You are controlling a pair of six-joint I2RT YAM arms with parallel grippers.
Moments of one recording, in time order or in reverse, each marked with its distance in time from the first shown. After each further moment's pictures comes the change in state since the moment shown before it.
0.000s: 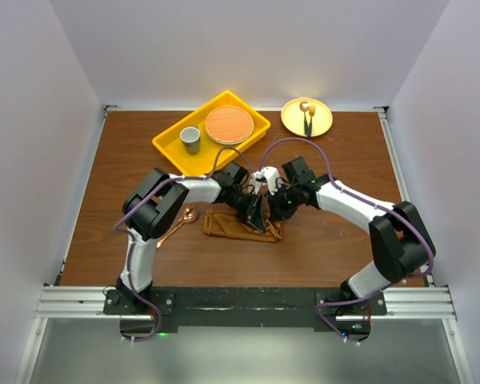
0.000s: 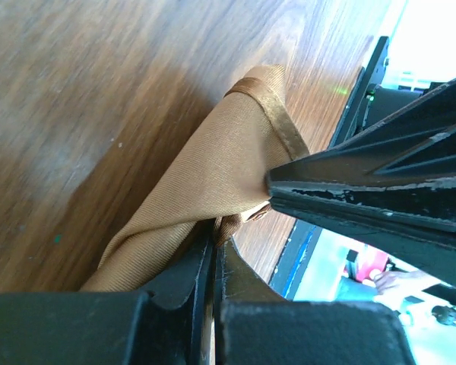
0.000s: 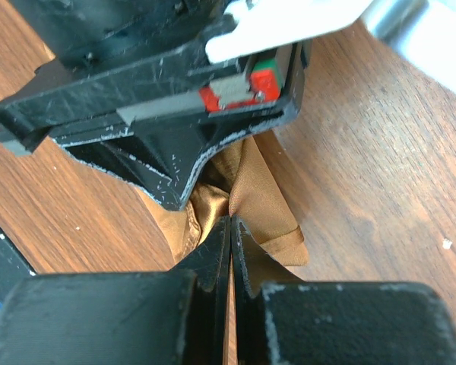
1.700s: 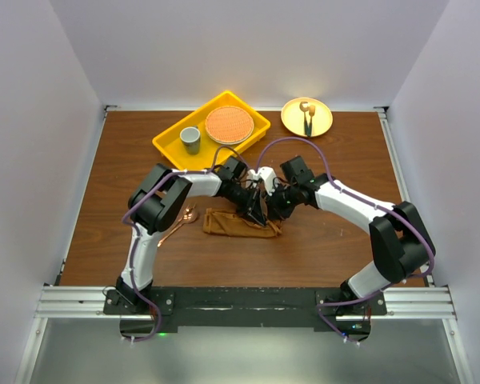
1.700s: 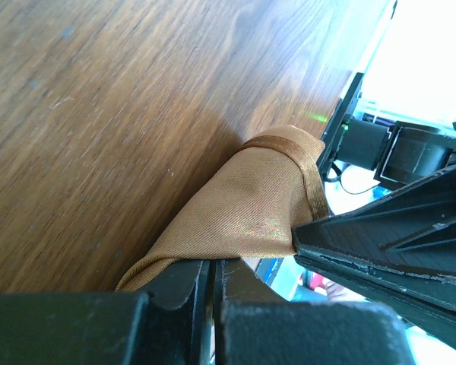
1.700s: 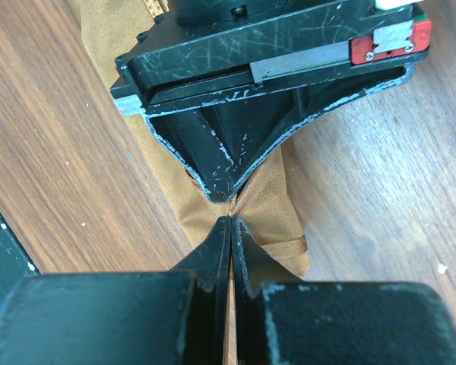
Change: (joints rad) left arm 0.049 0.085 0.095 -0.042 0.047 -0.104; right arm 0.015 0.000 0.016 -0.003 -0.043 -0.065
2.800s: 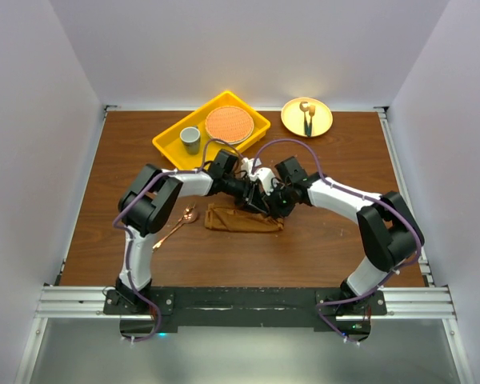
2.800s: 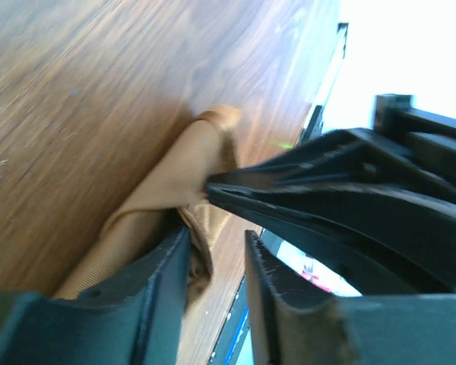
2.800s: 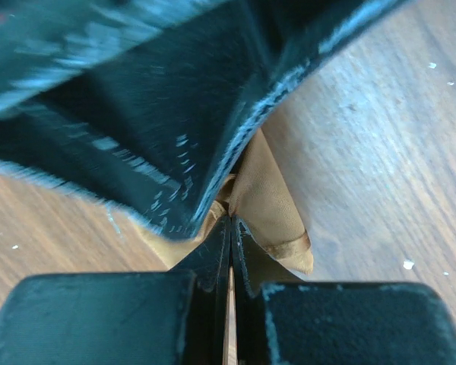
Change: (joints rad) left arm 0.045 -0.058 -0.072 0.226 0.032 -0.130; right arm 0.006 0.100 0.027 0.022 0.148 -0.012
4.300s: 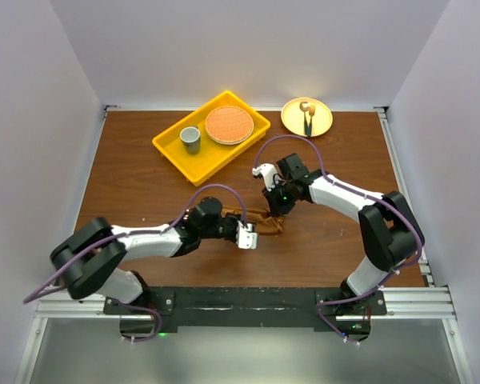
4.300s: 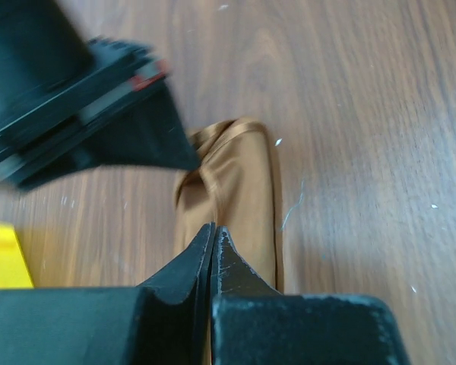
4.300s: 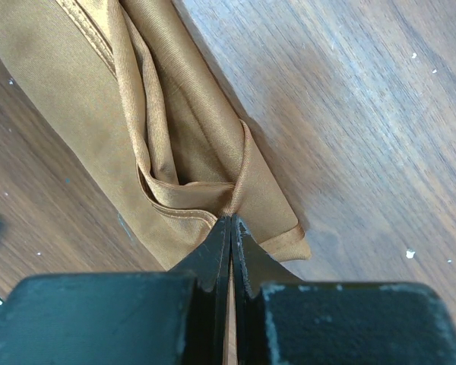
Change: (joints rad) left arm -0.287 -0.705 -0.716 0.466 -0.541 1.439; right arm -0.019 0.000 0.026 -0.022 -0.016 0.076
